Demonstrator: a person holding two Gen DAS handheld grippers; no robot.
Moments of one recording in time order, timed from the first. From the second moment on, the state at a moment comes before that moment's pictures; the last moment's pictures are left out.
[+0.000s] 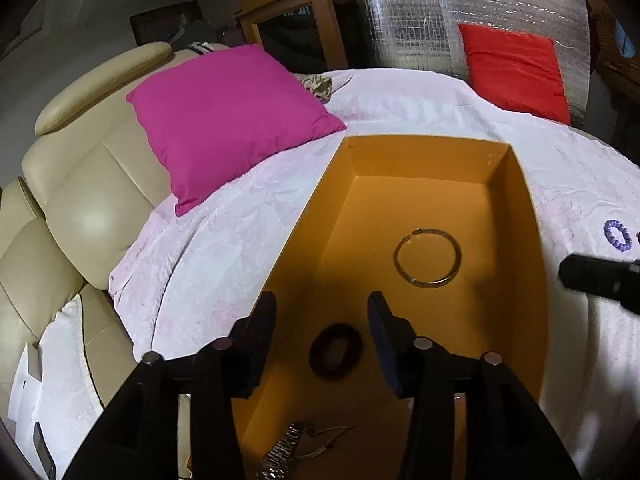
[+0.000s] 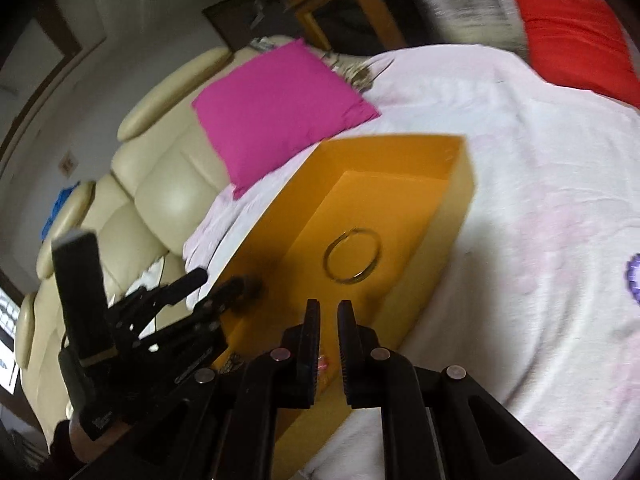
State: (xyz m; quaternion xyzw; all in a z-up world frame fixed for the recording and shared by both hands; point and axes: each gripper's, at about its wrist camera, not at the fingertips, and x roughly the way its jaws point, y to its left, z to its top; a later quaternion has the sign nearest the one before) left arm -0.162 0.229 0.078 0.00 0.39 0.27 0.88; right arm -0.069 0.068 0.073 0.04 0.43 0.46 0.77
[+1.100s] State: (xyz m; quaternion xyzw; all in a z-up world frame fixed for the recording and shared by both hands) left arm -0.146 0.082 0.105 0.08 0.35 0.14 0.92; right arm -0.004 -0.188 0.102 0.20 0.45 0.21 0.85
